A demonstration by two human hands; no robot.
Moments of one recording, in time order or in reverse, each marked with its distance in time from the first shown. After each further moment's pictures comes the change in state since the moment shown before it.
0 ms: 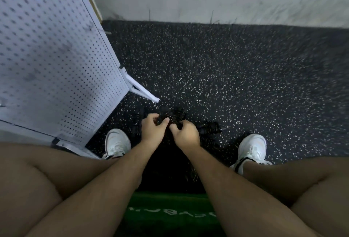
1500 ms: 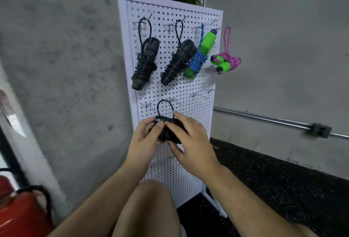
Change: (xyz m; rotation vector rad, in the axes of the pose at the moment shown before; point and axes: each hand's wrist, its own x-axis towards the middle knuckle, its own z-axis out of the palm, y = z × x) left_hand -0.179 0.143 -0.369 -0.829 0.461 0.601; right_hand -0.185 -0.351 -0.052 -0.257 0.369 -1.650
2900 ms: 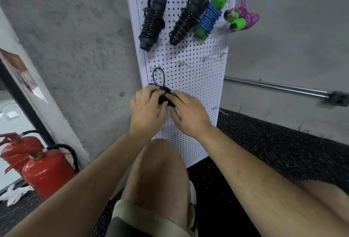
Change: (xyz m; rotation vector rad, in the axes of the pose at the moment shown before) left_hand 0.002 -0.030 -0.045 1.281 0.063 0.731; right_hand -0.002 -0.005 0.056 0.082 -0.110 0.001
